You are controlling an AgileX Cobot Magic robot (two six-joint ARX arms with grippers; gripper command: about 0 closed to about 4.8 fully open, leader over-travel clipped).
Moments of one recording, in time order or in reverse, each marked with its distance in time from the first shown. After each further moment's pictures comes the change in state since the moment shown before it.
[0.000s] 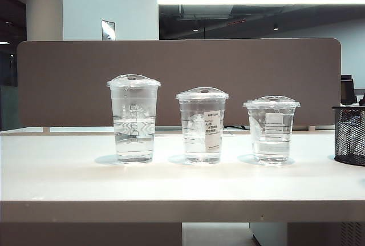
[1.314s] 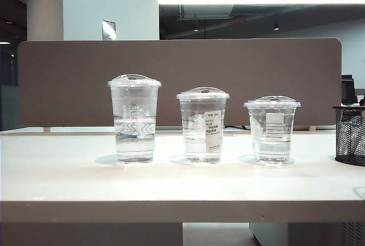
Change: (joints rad) left arm 0.000 0.000 -0.003 -0.001 0.001 0.000; right arm 0.103 0.236 -0.616 0.730 -0.071 0.099
